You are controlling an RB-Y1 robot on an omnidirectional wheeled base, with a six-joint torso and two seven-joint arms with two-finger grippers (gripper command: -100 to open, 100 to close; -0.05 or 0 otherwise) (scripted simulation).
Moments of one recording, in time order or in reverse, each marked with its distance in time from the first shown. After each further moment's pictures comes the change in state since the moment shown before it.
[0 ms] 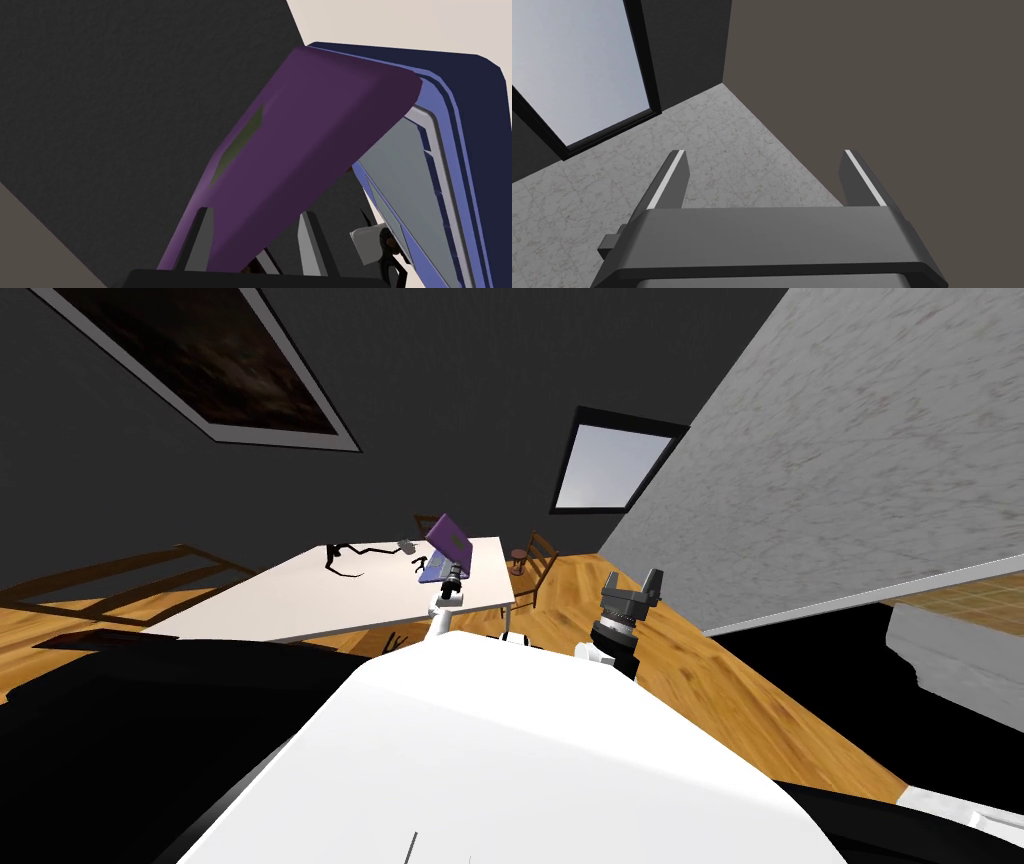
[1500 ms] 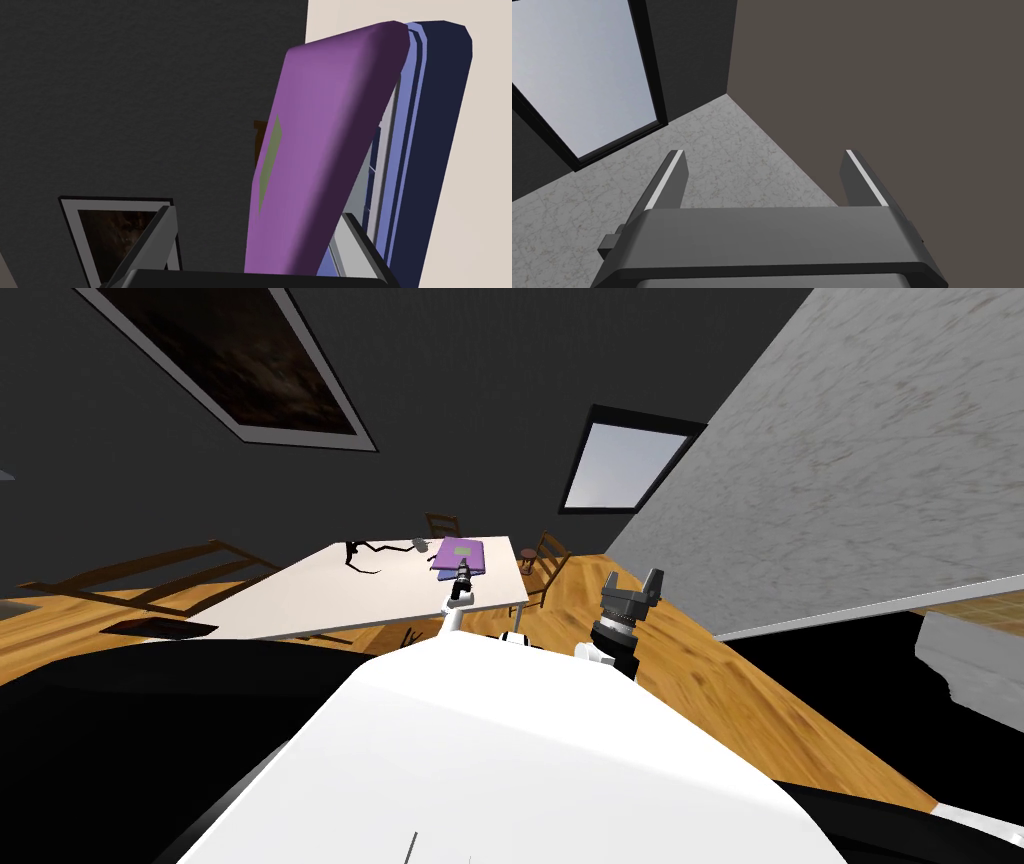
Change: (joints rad) left arm -0.063 -0.089 -0.006 0.082 0.187 -0.057 0.195; right arm 0.000 0.000 0.000 0.000 0.000 0.000 0.000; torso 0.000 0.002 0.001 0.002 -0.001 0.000
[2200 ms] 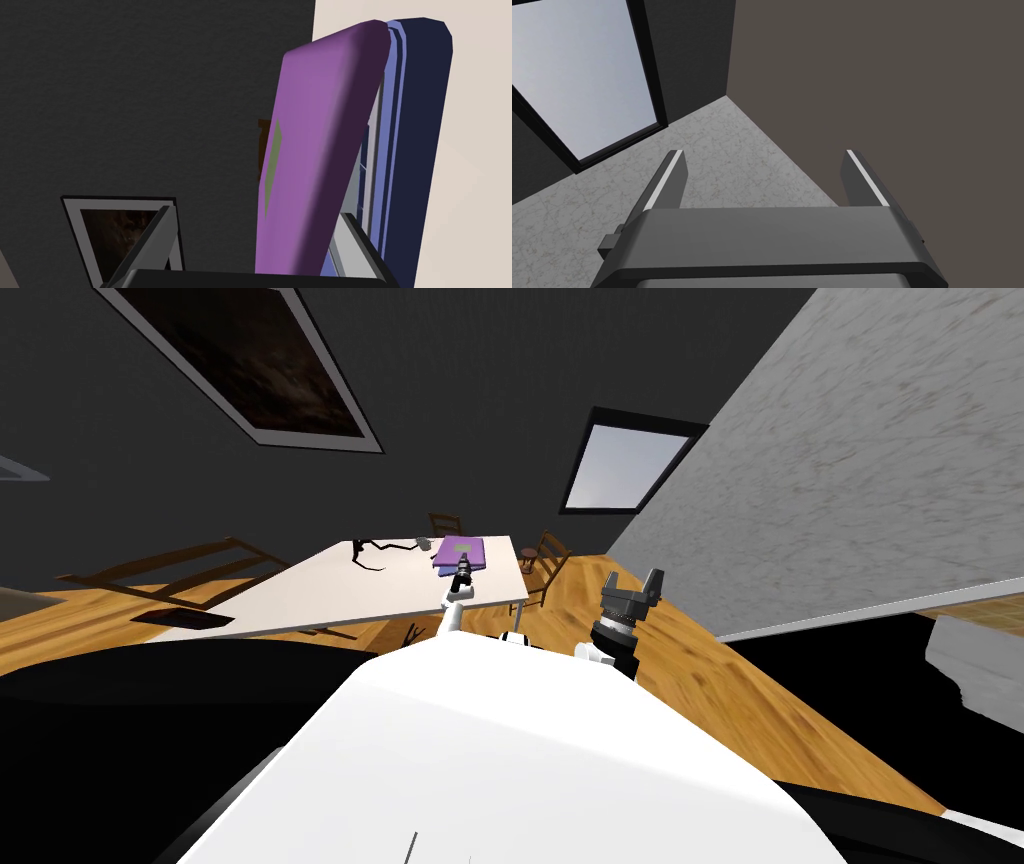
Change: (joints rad) left arm -0.055 0.015 0.007 -0.035 -0.002 0.101 -0.003; right arm 0.000 0.000 0.000 0.000 0.000 0.000 0.000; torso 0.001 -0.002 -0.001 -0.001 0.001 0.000
